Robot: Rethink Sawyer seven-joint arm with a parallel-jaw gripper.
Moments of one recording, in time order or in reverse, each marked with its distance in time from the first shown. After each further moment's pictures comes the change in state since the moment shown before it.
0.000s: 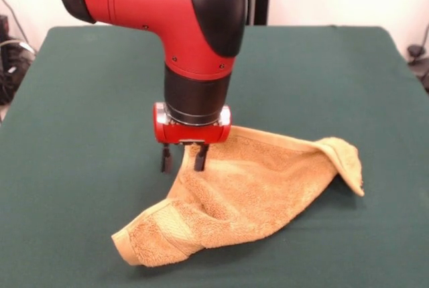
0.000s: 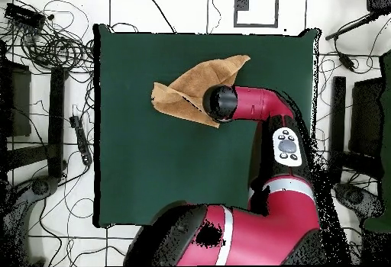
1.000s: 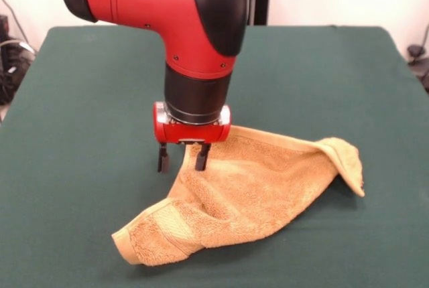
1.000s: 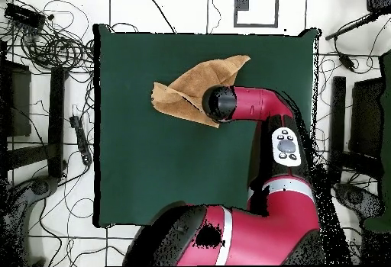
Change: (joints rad) arm -0.004 -0.008 -0.002 0.001 -0.034 -0.005 0.000
